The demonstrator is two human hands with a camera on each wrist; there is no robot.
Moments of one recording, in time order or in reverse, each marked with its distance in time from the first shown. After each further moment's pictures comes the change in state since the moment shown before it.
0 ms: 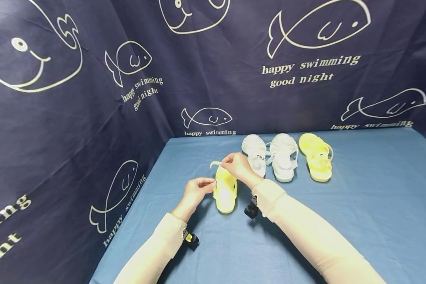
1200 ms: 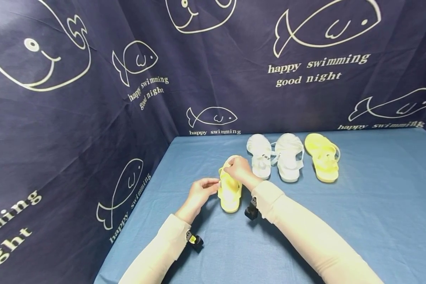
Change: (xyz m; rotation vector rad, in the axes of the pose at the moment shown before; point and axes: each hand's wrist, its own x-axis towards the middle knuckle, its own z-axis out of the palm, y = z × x) left_hand -0.004 -0.008 0.001 -0.023 -0.008 -0.015; right_hand 0.004 -0.001 0.016 -0.071 -0.068 0.114
